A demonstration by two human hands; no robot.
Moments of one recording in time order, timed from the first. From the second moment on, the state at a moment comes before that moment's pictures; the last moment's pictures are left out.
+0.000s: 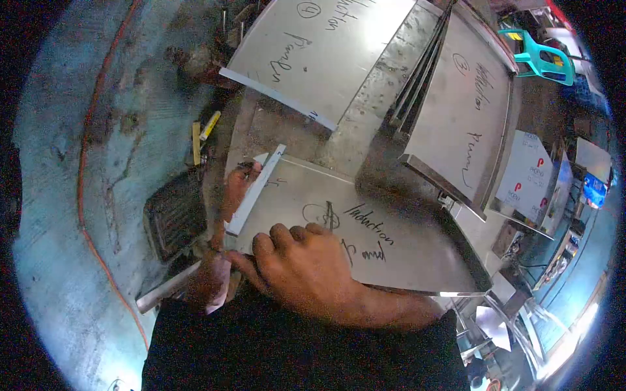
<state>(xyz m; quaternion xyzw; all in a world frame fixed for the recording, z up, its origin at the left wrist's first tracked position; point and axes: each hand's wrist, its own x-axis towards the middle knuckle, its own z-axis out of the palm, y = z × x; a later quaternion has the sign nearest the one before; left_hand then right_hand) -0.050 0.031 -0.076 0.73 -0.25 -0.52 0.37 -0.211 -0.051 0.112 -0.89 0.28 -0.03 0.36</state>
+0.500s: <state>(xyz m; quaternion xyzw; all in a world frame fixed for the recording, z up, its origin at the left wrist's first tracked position) -0.049 0.030 -0.122 0.62 -0.43 -0.39 0.53 -0.198 -0.073 0.127 -0.88 0.31 0.05 0.36</state>
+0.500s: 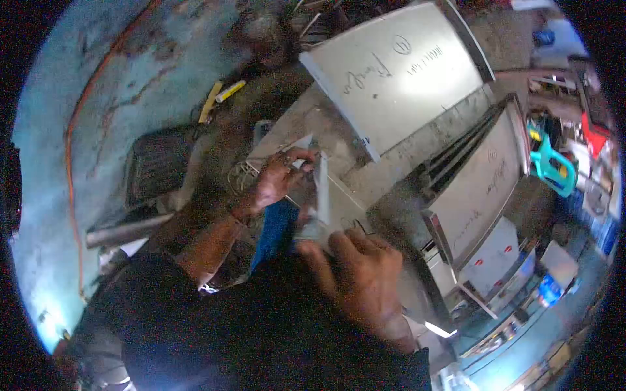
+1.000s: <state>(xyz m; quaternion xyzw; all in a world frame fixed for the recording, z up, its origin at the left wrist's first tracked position) -0.015 0.024 -0.086 0.64 -0.62 -0.16 0.43 -0.196 -0.077 0.127 -0.88 0.35 0.03 0.32</state>
